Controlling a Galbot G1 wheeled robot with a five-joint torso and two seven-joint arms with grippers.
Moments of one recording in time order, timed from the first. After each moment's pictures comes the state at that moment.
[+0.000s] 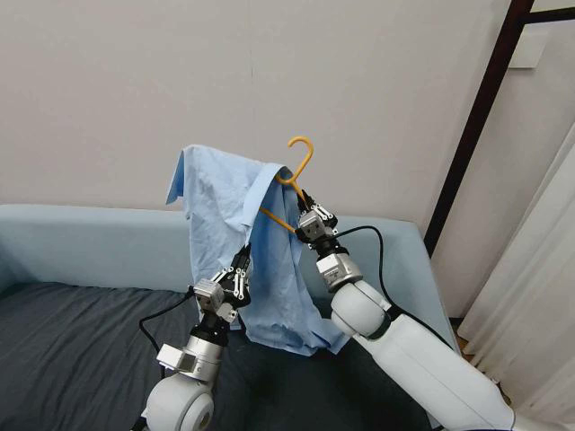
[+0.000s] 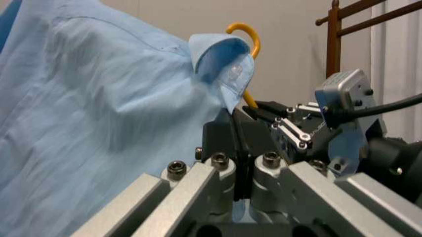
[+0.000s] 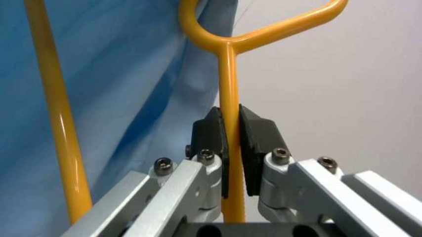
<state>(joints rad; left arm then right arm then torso) 1.15 -1.19 -0.22 -1.99 -0.37 -0.34 -0.05 -0.45 1.12 -0.32 1.68 -0.04 -0.15 0.42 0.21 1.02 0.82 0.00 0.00</state>
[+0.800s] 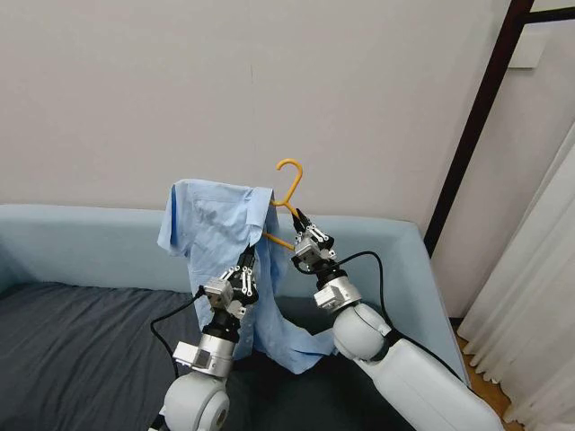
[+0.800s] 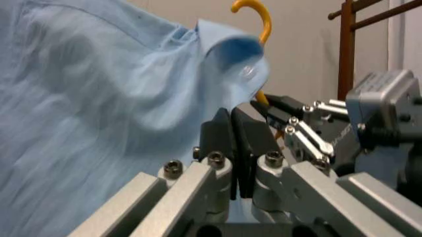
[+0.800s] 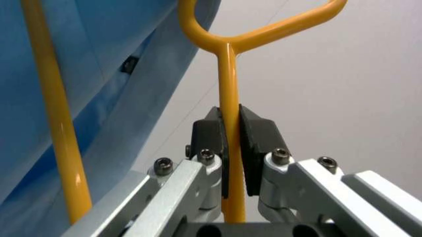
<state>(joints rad) 1.17 -1.25 -0.20 -1.97 -0.28 -0.35 -0.10 -0.54 1.14 -0.26 1.67 -0.22 -0.01 0.39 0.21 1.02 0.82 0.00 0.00</state>
